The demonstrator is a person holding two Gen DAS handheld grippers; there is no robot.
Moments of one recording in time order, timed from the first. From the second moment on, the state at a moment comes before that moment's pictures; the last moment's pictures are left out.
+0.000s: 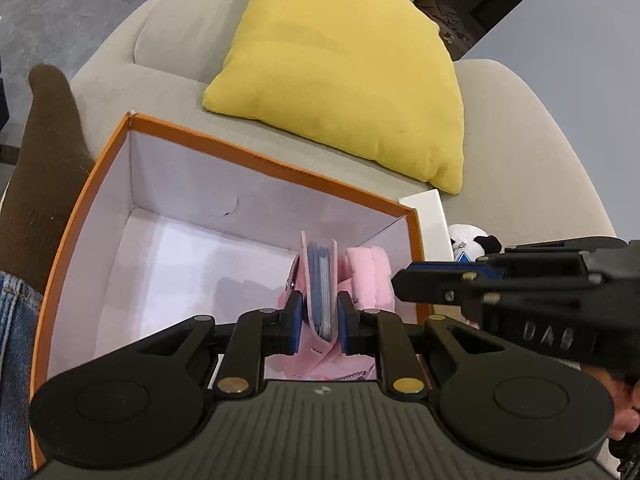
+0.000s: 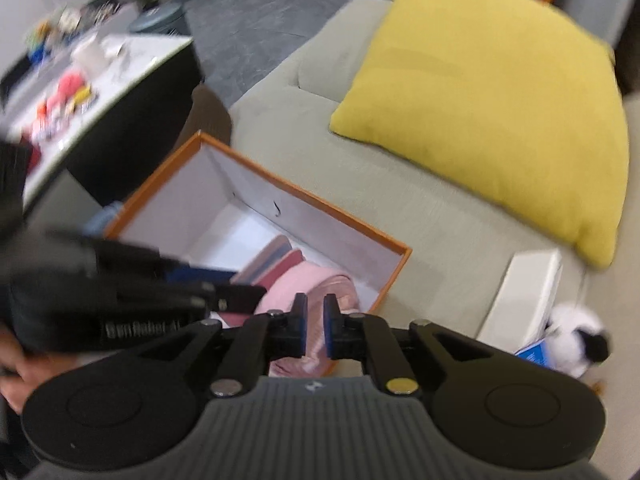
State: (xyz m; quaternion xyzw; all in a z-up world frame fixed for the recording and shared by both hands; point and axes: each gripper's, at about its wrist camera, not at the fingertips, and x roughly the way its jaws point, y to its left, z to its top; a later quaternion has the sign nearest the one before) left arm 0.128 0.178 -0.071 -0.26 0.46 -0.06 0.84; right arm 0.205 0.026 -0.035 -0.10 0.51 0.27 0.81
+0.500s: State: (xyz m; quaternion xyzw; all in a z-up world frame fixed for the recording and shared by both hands) left arm 0.116 0.178 -0.081 -0.25 0.45 -0.07 0.86; right arm 0.214 0.027 -0.060 0.02 0.57 0.25 0.78
